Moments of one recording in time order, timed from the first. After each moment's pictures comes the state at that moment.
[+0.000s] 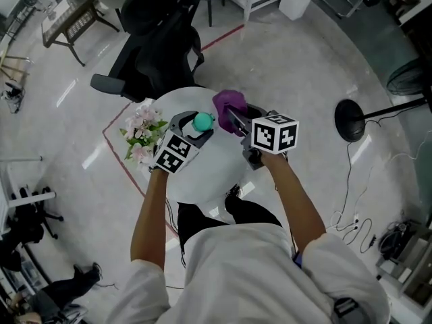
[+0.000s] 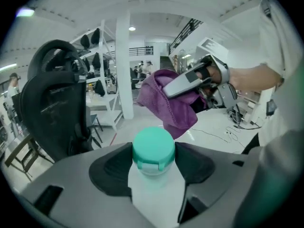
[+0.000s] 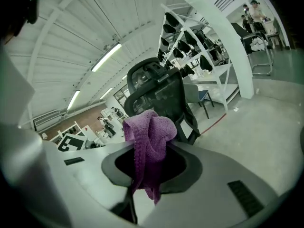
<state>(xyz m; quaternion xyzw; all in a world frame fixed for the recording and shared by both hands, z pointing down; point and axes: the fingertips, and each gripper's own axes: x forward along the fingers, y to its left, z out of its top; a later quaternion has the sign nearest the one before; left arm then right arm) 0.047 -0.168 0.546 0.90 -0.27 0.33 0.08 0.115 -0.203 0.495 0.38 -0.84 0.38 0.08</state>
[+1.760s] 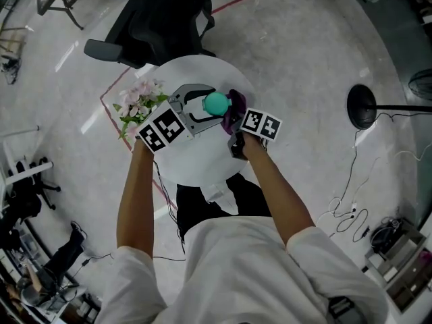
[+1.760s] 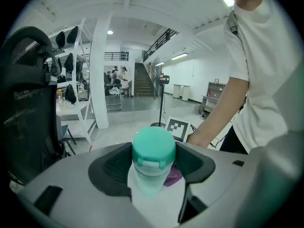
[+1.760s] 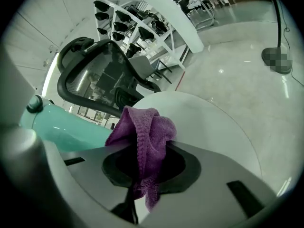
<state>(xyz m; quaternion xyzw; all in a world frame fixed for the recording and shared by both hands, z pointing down) 0.059 -0.170 0.552 0.95 -0.10 0.29 0.05 0.104 -0.183 0.730 0.48 -0.63 0.60 0.07</state>
